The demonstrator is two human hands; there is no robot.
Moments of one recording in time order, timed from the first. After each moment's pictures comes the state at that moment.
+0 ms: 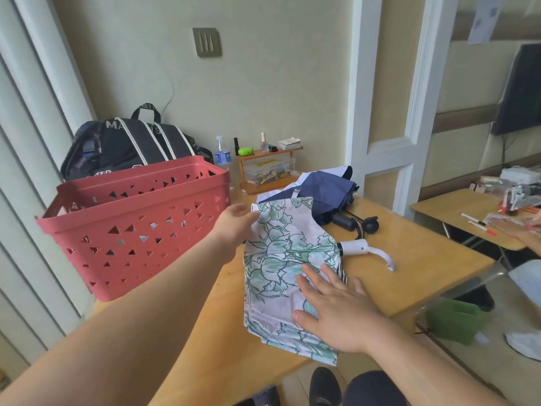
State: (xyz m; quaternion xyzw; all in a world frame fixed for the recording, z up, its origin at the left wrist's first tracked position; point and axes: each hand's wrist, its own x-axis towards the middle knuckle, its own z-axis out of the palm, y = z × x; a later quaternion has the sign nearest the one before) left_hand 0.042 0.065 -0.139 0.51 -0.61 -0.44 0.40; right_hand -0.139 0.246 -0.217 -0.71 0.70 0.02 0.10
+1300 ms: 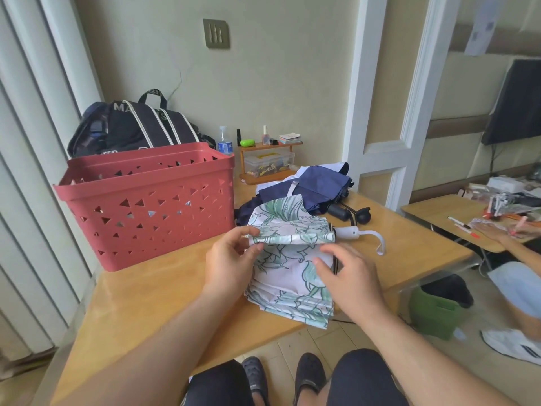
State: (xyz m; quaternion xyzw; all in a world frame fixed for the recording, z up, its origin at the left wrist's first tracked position) left_hand 0.075 0.165 -0.215 0.44 -0.67 -0.29 0.52; right_hand -0.143 0.268 -0.228 -0.58 0.65 -0.49 -0.02
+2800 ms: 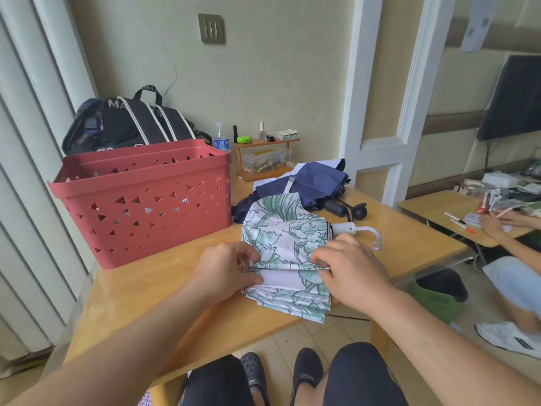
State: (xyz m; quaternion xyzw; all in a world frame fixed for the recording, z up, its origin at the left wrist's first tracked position) left_hand 0.104 0.165 -0.201 0.47 -0.84 -0.15 0.23; right_hand -0.157 0.275 -0.201 -0.73 0.64 -0.21 -0.10
